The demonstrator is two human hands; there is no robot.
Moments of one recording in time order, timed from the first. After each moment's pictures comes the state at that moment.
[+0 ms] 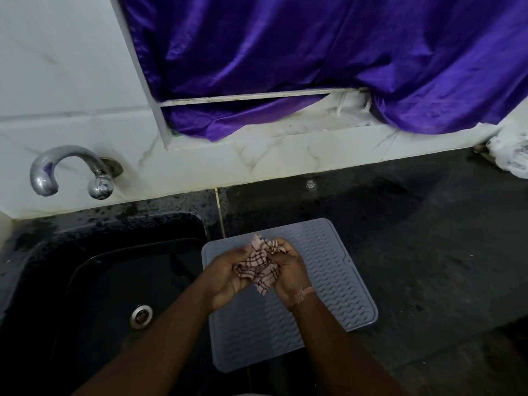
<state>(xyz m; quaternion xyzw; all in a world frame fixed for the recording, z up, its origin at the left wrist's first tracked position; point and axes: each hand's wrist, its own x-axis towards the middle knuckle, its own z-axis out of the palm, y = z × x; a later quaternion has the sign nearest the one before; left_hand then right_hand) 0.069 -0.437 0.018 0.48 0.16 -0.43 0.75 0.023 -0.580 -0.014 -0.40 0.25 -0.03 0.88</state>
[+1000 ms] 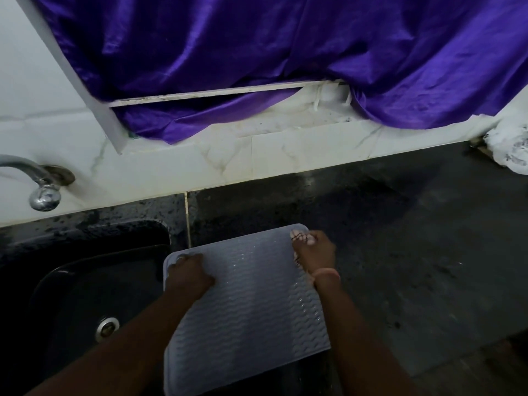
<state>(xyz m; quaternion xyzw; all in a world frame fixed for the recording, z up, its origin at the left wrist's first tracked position) 0.106 -0.467 -0.029 0.96 -0.04 -0.22 0.15 0.039 -0.745 -0.021 -0.73 0.40 -0.07 0.54</state>
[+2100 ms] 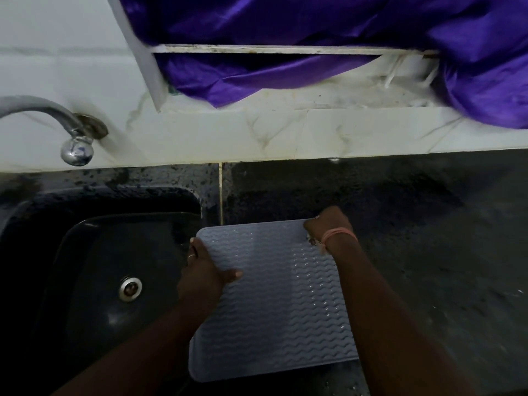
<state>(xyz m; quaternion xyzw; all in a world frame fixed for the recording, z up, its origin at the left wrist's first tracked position) 0.081 -0.427 -0.059 0.91 0.10 -0.24 0.33 0.128 -0.710 -0.009 -0.88 0.34 0.15 0.31</state>
